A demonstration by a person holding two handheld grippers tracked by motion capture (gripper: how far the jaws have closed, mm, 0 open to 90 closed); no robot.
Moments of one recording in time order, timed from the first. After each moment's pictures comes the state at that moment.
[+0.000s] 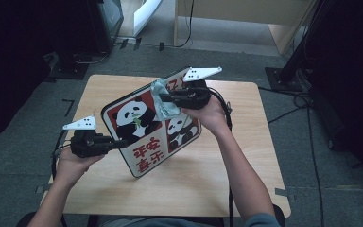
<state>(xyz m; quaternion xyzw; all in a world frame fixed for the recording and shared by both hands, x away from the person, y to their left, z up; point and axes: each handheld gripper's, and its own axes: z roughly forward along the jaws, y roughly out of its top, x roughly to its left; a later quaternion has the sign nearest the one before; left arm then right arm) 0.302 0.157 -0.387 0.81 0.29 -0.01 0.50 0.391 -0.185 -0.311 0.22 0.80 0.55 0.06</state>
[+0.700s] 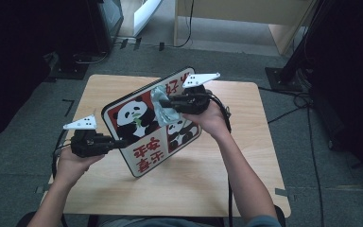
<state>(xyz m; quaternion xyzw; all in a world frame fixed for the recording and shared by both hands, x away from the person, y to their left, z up) 0.303 0.157 -0.386 0.81 0.29 -0.01 0.50 0.387 -0.186 -0.327 0.21 0.81 0.55 0.05</state>
